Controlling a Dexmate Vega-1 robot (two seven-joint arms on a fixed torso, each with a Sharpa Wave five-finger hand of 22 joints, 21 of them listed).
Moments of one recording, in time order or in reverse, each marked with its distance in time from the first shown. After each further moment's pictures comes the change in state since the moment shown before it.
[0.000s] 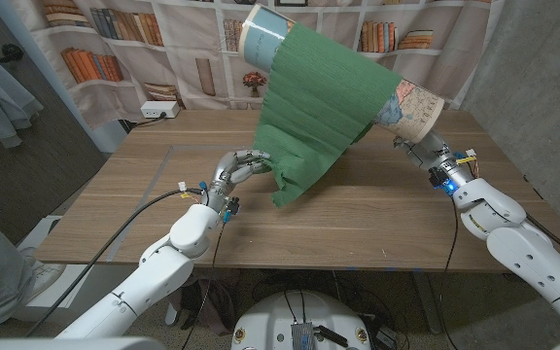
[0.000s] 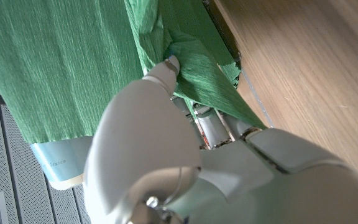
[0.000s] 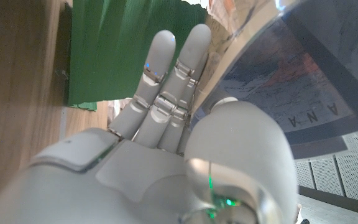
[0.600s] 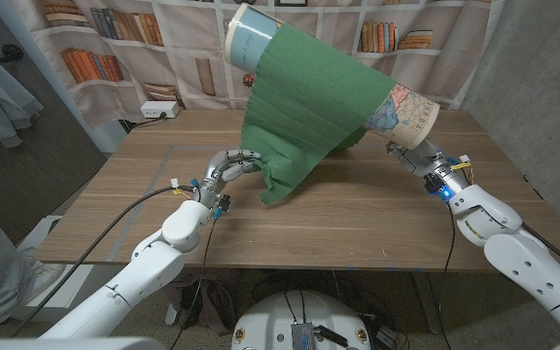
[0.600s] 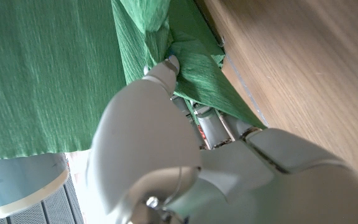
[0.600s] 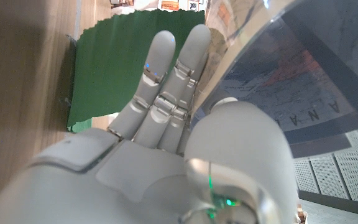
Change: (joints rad) left arm -0.026 0.026 -0.025 0.063 -0.020 0.004 -0.021; left_hand 0.000 0.000 0.000 0.000 0.000 0.005 -0.005 0.000 0.000 0.000 0.000 0.000 0.000 0.004 -0.004 -0.002 -0.001 -0.002 0.002 0.000 0.000; right arm -0.021 0.018 -0.020 -0.013 0.024 0.017 0.069; right_hand 0.000 0.000 0.000 0.000 0.000 0.002 0.002 0.004 0.011 0.001 0.002 0.000 0.003 -0.002 -0.002 -0.006 0.003 -0.002 -0.002 0.000 0.000
